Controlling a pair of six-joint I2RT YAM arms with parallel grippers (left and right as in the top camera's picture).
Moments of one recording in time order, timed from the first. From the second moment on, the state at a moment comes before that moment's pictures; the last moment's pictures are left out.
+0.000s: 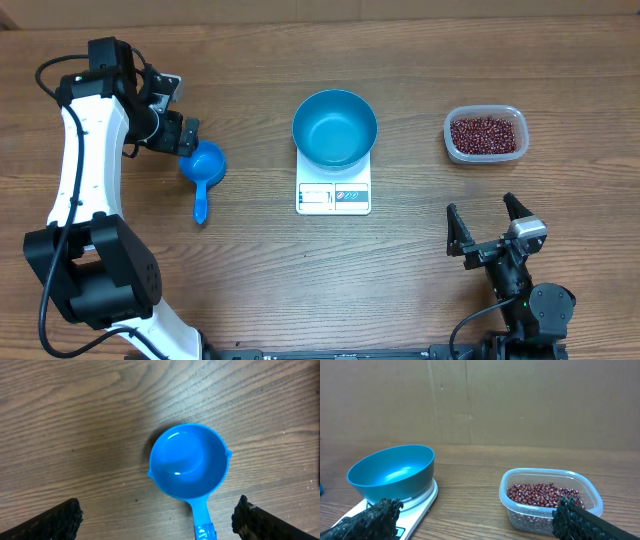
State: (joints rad) left arm 0.19 1.88 1.66 -1.13 0.11 0.38; right arm -0.08 0.01 0.02 -0.01 -0.30 0.05
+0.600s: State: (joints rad) left arm 0.19 1.88 1.52 -0.96 0.10 0.38; right arm -0.08 0.01 0.02 -0.01 -0.30 0.05
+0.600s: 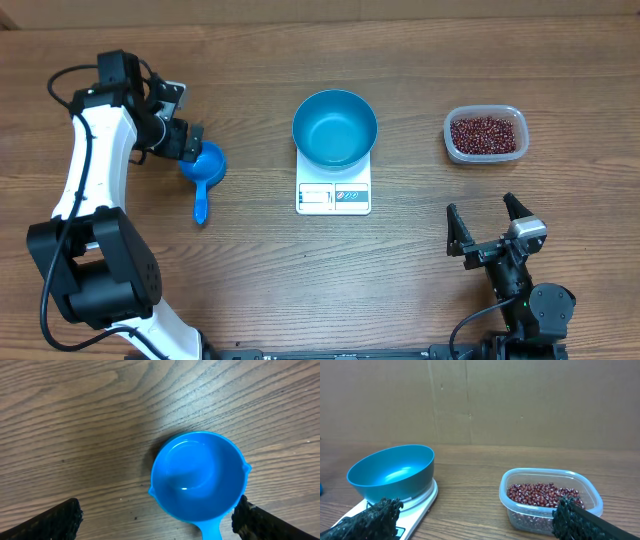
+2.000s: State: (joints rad) left arm 0.19 1.91 1.36 -0.76 0.02 0.37; right arm -0.08 0.01 0.02 -0.01 -0.30 0.05
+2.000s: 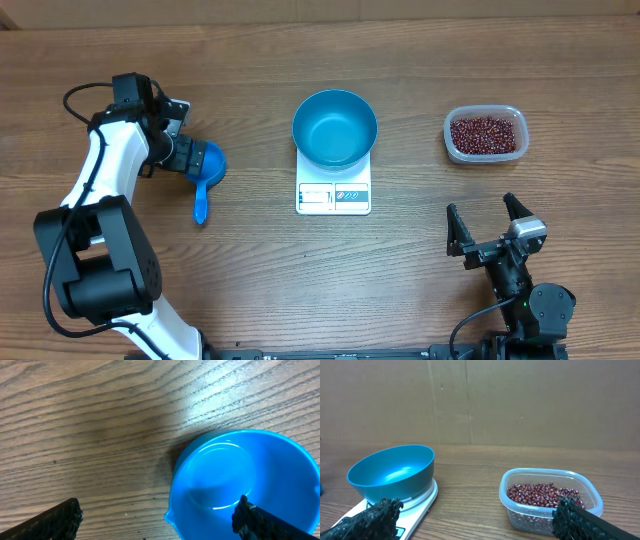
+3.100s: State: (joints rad) left arm 0.16 1.99 1.36 -0.75 0.03 0.31; right arm -0.08 0.01 0.02 -0.01 -0.30 0.05
